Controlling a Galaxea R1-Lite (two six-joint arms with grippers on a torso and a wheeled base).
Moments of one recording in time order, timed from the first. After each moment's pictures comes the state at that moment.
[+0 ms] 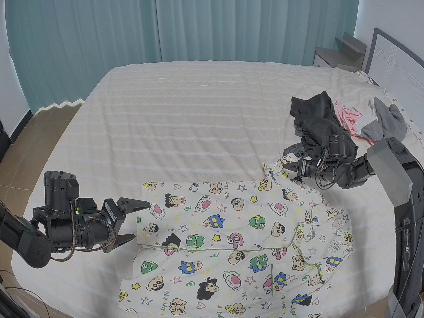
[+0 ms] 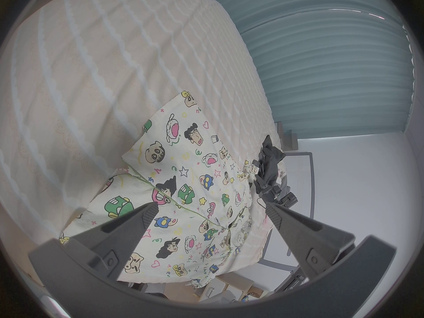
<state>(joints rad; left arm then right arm) -0.24 1.67 -0.41 -0.70 -0.38 -1.08 0.09 2.50 -1.55 -0.45 0.25 0.21</state>
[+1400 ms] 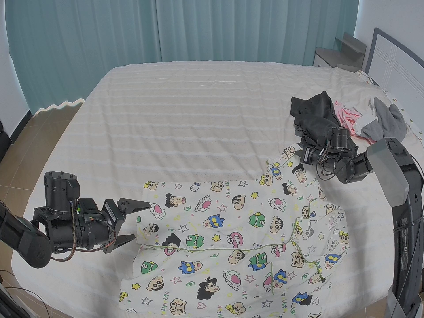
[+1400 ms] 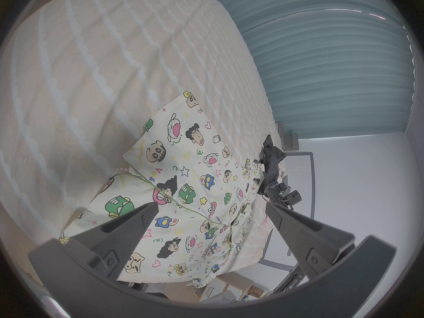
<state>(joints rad) -0.24 1.68 -0.41 -0.70 -0.38 -1.08 0.07 2.54 -1.67 -0.50 0.18 0.28</state>
